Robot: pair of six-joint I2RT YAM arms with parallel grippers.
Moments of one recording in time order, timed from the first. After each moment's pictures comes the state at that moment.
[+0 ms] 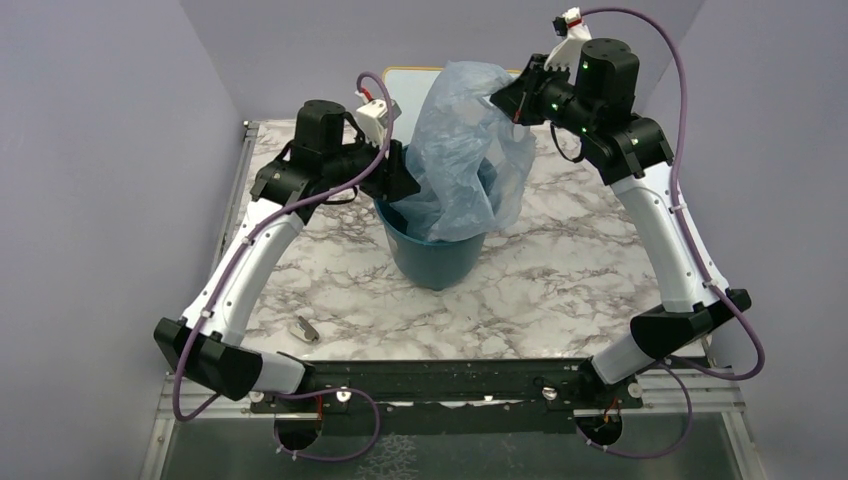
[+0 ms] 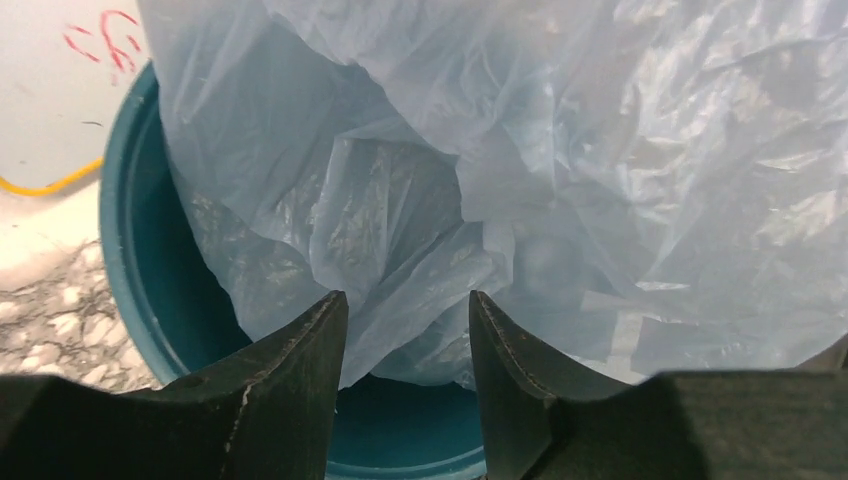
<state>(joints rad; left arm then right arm) -0.40 1.36 1.55 -0.68 0.57 -0.12 0.42 1.56 1.99 -0.61 -0.19 0.35</state>
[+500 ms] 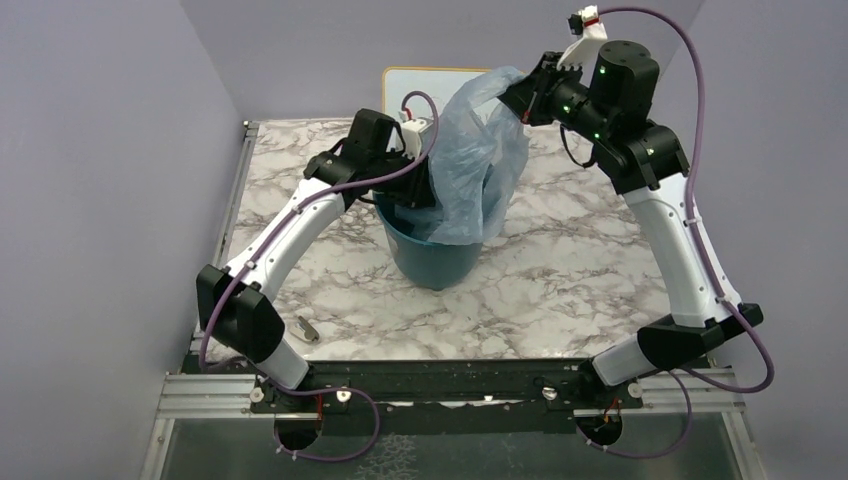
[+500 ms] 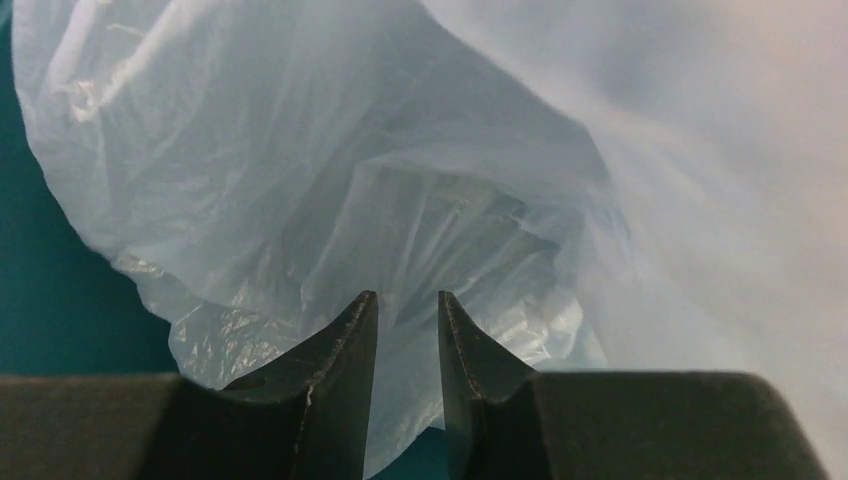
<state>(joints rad) -0.49 1.56 1.56 -0.69 0.49 -0.12 0.42 1.51 1.97 -0.60 -0.19 0.35</state>
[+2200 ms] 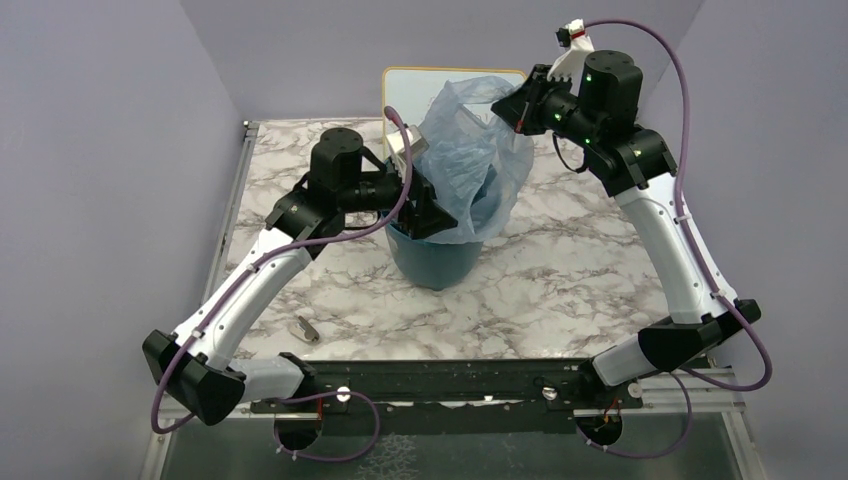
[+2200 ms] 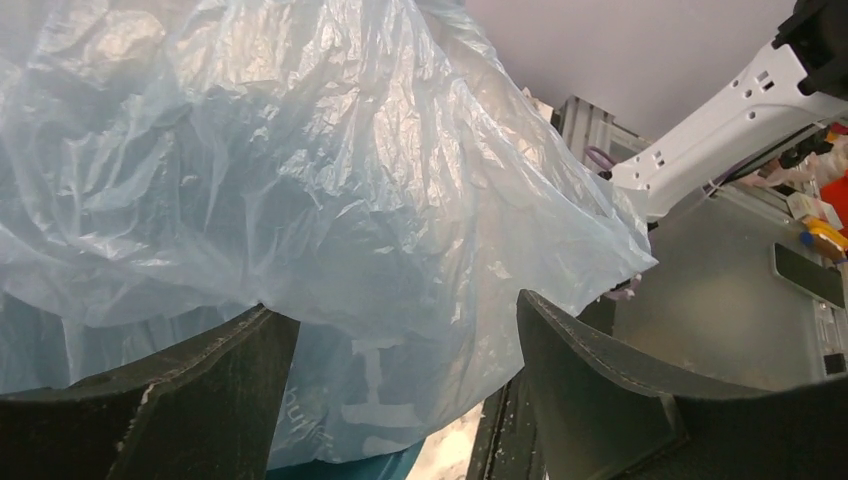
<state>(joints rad) -0.57 1.24 1.34 -0.35 0.74 -0.12 0.42 1.49 1.88 -0.57 -0.20 0.37</state>
